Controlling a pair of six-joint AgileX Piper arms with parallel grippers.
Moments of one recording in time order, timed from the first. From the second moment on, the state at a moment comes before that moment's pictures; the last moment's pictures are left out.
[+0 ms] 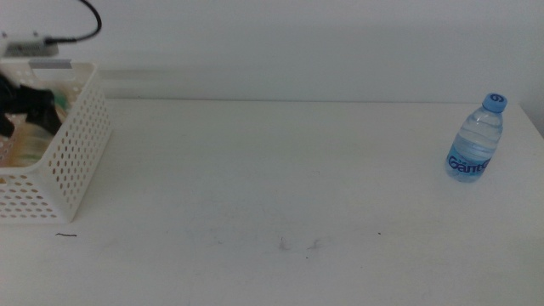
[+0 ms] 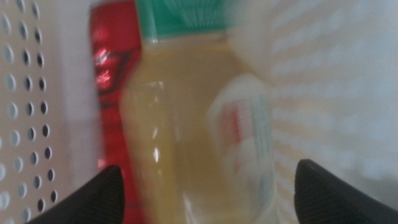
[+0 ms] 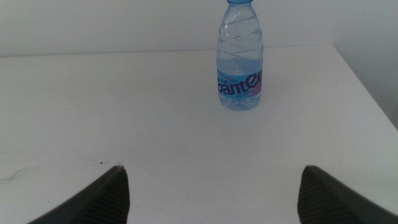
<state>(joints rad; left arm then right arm) 0.31 2.04 -1.75 -0.24 1.11 0.45 0.12 0.00 0.00 -0.13 0.33 0.19</state>
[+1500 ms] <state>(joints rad) -0.30 1.29 -1.81 -0.54 1.23 0.55 0.12 0.00 0.00 -0.25 0.21 0.17</state>
